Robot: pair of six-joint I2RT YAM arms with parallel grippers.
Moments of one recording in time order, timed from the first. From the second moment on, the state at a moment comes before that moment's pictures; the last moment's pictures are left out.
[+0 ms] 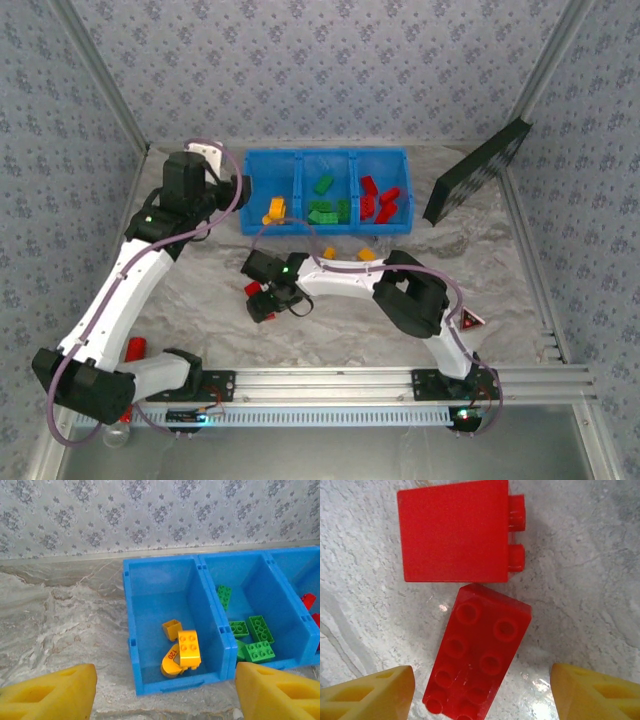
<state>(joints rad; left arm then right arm) -0.36 1.17 1.25 -0.58 -0.11 -0.18 1.14 2.10 1.54 -0.64 -0.07 0.54</state>
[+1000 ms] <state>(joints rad) -0.36 1.17 1.22 -0.59 -0.12 -0.18 1.03 1.86 1.34 -0.80 0.03 0.51</state>
